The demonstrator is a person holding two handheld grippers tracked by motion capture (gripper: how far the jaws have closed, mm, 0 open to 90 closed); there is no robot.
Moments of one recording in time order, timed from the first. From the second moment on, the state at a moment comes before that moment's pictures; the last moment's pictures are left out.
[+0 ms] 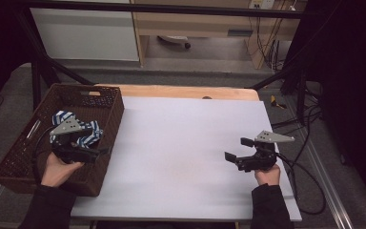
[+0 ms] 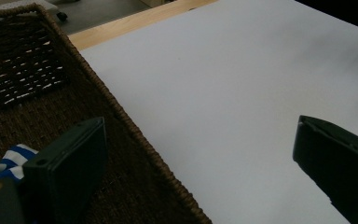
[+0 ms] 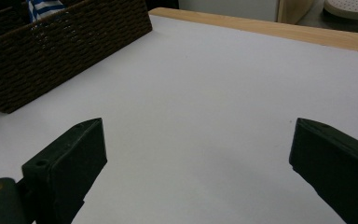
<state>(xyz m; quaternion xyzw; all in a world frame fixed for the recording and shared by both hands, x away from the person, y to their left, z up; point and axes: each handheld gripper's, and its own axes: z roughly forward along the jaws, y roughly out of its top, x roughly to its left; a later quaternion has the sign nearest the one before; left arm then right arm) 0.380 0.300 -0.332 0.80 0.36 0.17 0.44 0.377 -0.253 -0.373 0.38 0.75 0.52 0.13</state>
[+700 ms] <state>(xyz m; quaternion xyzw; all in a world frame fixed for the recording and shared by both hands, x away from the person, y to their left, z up) 0.377 0.327 -0.324 0.79 0.39 0.19 0.43 0.378 -0.252 -0.374 0.38 0.76 0.51 0.13</state>
